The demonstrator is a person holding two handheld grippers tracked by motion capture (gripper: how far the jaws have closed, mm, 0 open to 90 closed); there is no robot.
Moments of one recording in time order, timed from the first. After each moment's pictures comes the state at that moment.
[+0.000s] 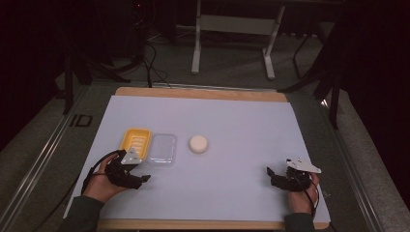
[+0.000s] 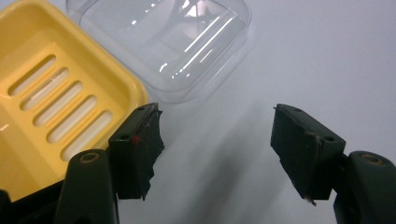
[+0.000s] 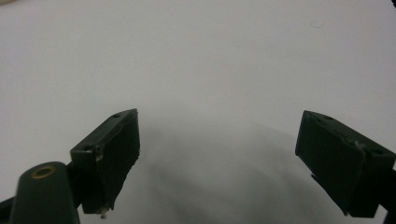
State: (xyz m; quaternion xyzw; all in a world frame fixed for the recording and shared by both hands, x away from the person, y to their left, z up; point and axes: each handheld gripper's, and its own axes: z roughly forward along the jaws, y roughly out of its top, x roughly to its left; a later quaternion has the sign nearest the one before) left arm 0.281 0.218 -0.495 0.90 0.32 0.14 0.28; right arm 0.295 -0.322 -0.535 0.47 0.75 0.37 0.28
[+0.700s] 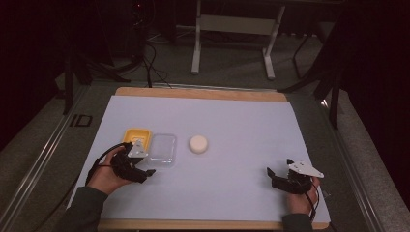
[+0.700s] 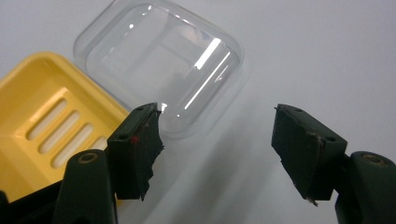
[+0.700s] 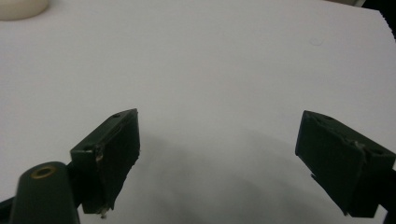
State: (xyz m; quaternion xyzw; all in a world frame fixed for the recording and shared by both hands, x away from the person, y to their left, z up) left arm 0.295 0.202 -0.474 0.91 0.29 0.15 0.27; right arm 0.287 -0.324 -0.535 0.45 0.74 0.40 0.29
